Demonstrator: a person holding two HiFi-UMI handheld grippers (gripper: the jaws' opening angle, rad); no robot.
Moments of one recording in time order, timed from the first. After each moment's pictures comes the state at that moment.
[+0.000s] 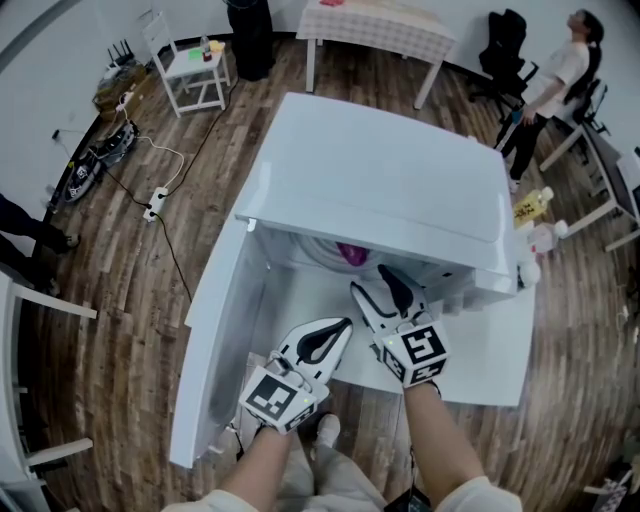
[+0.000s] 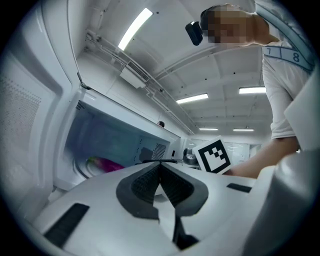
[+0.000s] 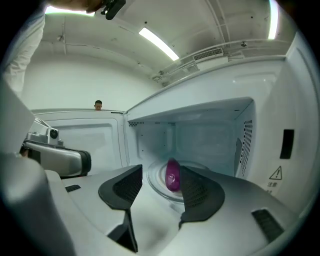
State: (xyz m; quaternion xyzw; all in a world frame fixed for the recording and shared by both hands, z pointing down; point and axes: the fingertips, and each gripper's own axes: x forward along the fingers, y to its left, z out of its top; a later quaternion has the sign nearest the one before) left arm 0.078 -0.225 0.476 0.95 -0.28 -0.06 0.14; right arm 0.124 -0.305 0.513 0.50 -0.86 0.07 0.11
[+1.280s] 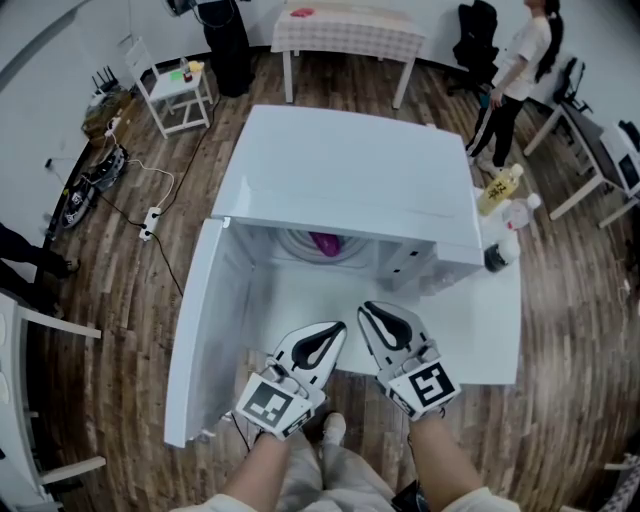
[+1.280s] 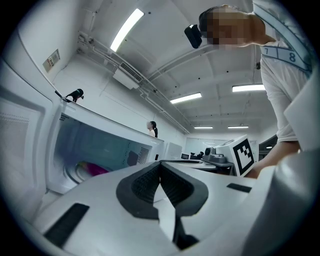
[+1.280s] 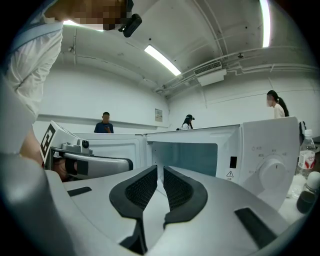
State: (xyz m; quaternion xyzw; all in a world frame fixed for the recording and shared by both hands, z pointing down) left arm 0.098 -0.178 0.450 0.96 -0.26 -0.05 0.12; right arm 0.136 -0.205 0.457 0.49 -0.87 0.03 0.05
